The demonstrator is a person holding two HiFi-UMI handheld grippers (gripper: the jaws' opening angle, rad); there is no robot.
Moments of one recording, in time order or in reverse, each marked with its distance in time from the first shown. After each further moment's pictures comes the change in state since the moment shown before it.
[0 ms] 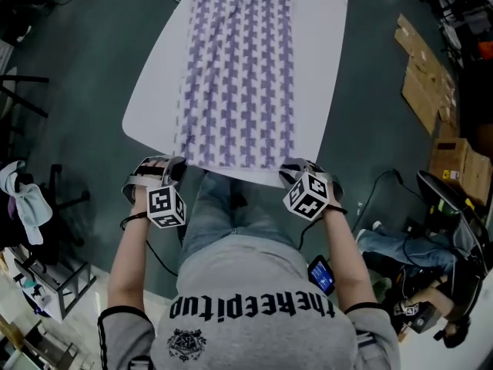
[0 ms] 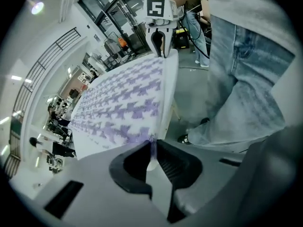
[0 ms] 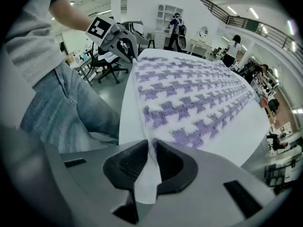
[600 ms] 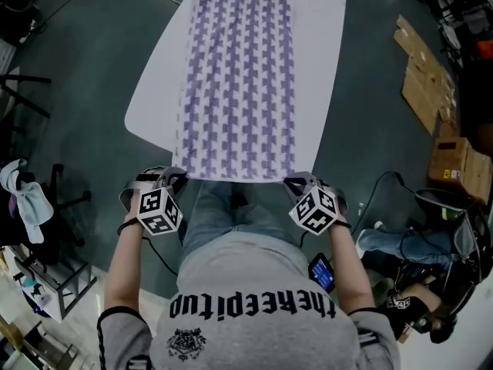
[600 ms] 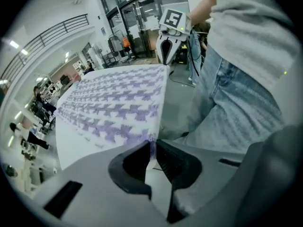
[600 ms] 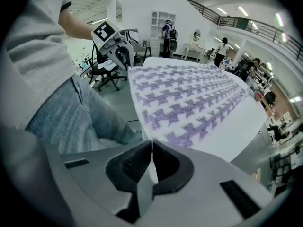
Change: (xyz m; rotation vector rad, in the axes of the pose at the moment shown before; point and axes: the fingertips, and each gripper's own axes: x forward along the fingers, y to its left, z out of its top) left arm -0.031 -0.028 0.008 -0.152 -0.096 -0.202; right arm -0.035 0.026 0.000 0.087 -0.061 0.022
